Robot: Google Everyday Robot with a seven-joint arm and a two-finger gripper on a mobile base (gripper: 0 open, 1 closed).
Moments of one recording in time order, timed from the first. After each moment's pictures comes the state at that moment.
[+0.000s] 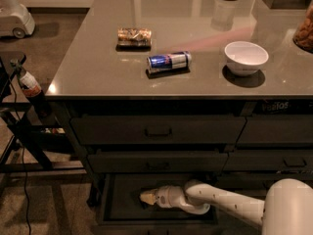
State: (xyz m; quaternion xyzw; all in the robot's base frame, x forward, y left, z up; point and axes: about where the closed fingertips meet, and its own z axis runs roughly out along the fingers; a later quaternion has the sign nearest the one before) arm 0.514 0.045 0.277 -0.22 0.83 0.44 0.26
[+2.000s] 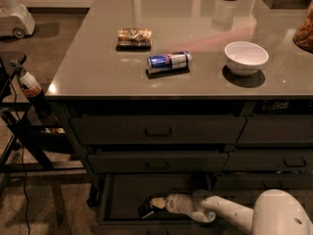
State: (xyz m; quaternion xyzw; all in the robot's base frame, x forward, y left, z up) arm 0.524 -0.004 0.185 -0.10 0.86 0.44 0.22
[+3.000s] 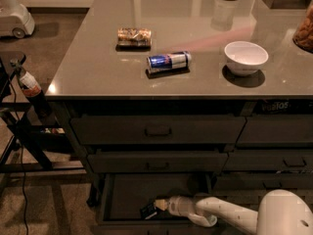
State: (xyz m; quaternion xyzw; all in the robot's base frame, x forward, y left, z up) arm 0.520 -0.023 0.176 -0.08 0.89 0.39 0.23
